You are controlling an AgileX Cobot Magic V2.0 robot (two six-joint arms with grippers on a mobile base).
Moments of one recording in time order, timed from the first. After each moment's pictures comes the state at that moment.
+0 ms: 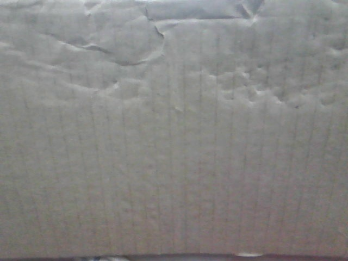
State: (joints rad) left arm -0.01 0.06 -0.28 0.03 0.33 0.00; right arm -0.02 0.00 0.00 0.05 0.02 -0.11
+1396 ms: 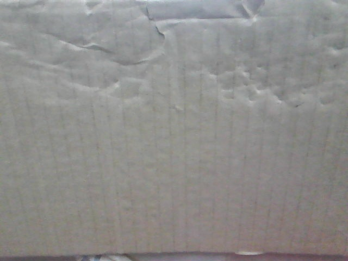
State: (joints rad) left arm 0.17 1.10 -1.13 -0.07 1.02 0.19; right arm -0.02 0.00 0.00 0.05 0.02 -0.11
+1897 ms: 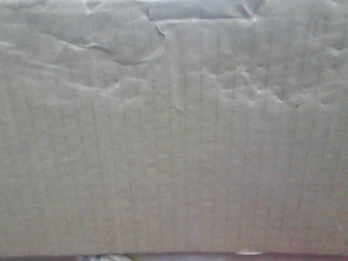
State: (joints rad) left arm 0.30 1.17 -1.15 -0.09 1.00 0.26; right arm -0.02 0.00 0.00 0.05 0.02 -0.11
